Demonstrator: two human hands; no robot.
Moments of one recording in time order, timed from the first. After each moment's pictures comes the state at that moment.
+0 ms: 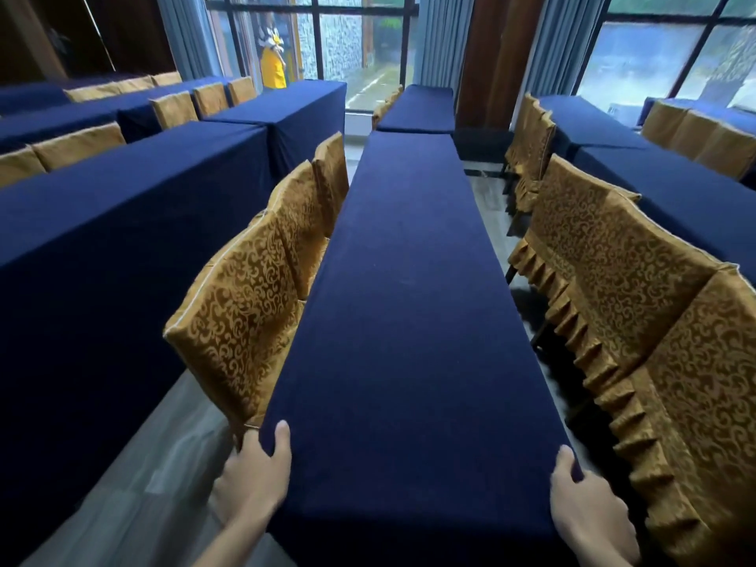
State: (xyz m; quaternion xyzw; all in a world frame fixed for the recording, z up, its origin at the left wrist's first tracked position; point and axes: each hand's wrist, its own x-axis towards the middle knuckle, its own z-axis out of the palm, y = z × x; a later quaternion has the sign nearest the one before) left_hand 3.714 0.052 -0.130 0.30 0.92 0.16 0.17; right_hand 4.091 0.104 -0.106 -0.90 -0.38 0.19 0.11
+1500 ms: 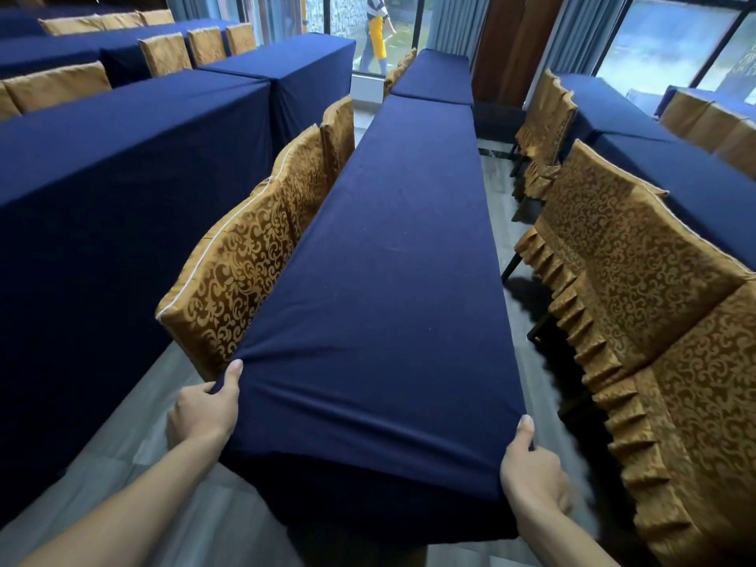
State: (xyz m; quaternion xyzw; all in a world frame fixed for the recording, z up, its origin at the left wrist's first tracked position) left_hand 3.609 0.112 -0.142 0.19 0.90 0.36 0.17; right_hand 4.004 0.147 -0.127 -0.90 -0.35 0.21 0.16
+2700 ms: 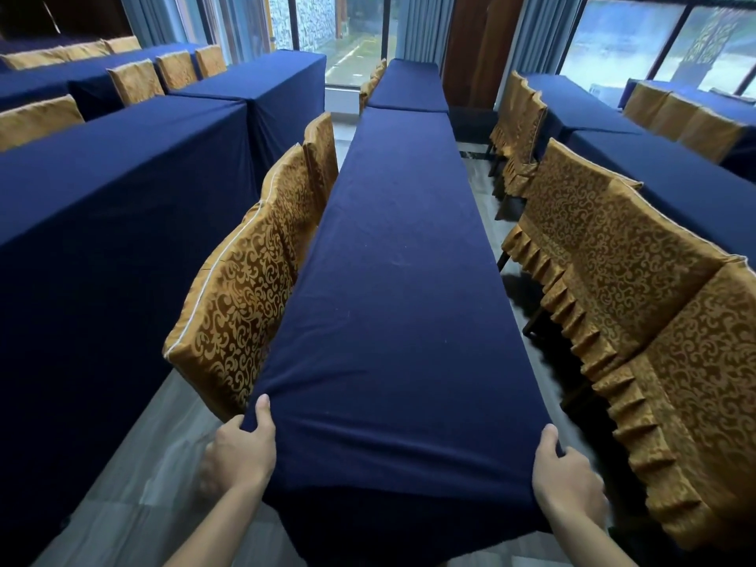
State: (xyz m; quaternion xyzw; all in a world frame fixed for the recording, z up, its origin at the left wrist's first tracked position) left_hand 3.629 0.110 -0.137 0.23 0.91 0.30 0.14; right_hand 4.009 0.138 -0.121 -0.91 -0.33 0.18 0.15
